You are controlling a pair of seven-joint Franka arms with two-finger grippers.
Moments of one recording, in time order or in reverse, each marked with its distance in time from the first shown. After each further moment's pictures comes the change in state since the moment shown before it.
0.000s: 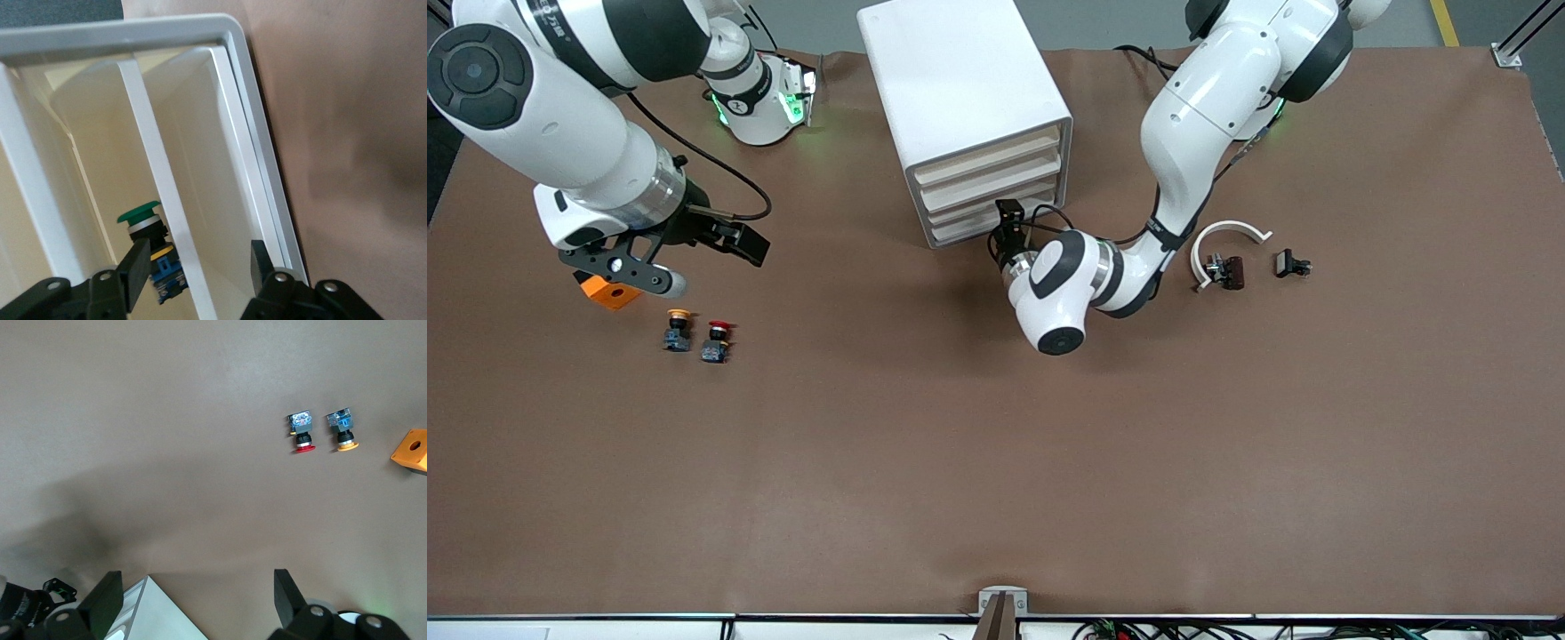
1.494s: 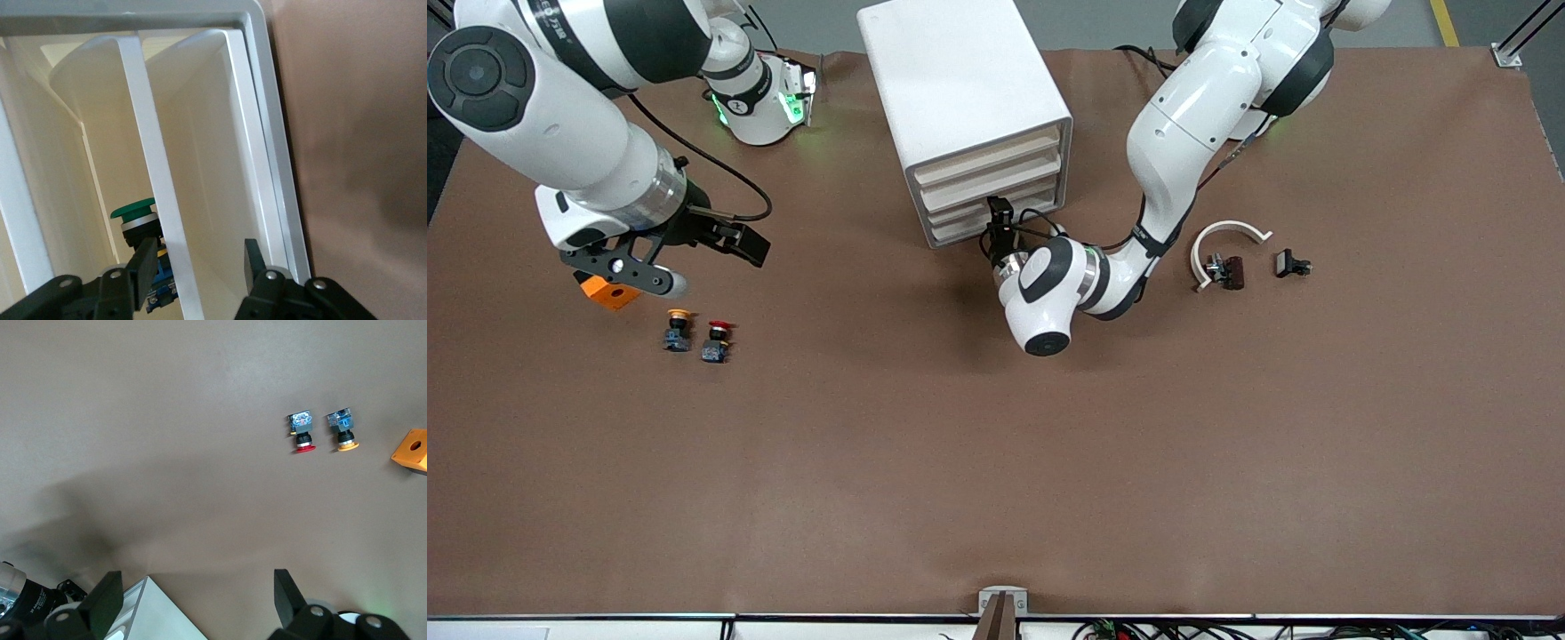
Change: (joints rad) left arm -0.014 0.056 0.001 0.045 -0.031 -0.046 -0.057; right arm 0.000 0.000 0.000 -0.003 0.000 0.003 0.000
